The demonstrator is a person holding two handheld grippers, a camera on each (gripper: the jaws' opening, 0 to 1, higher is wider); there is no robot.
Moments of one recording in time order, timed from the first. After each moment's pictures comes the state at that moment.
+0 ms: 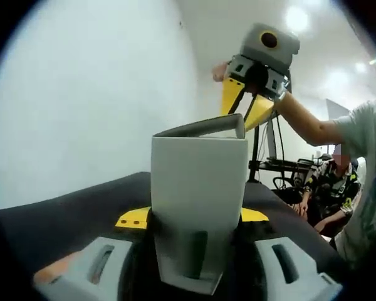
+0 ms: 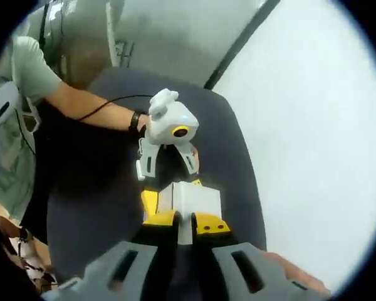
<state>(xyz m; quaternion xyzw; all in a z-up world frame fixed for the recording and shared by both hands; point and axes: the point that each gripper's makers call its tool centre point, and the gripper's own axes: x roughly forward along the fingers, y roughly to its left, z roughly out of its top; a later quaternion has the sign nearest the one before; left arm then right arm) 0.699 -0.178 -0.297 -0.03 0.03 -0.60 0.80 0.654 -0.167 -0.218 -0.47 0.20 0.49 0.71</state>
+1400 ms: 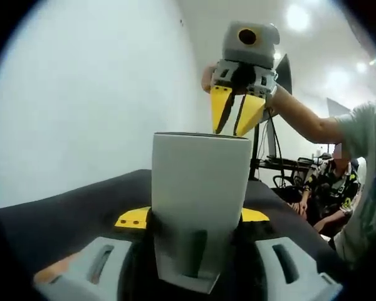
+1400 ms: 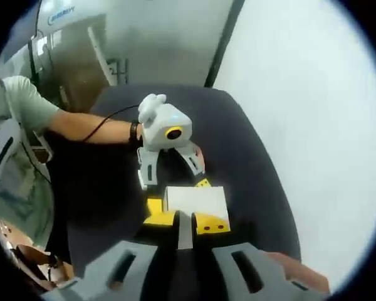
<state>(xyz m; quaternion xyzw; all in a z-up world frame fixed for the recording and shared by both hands) 0.696 -0.178 -0.300 -0.02 0.04 -0.60 0.80 0.658 -0.163 -0.230 -0.35 0.28 0.53 0.72</state>
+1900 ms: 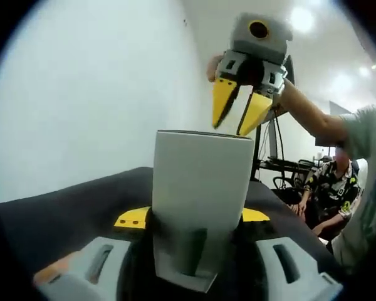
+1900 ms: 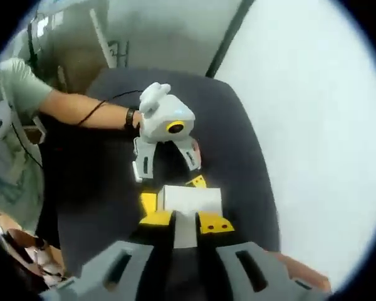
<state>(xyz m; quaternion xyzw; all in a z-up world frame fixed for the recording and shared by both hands) 0.695 -0.175 -0.303 -0.03 0.06 -0.60 0.80 0.657 -0.162 -0.222 -0.44 0.25 0.49 0.71</state>
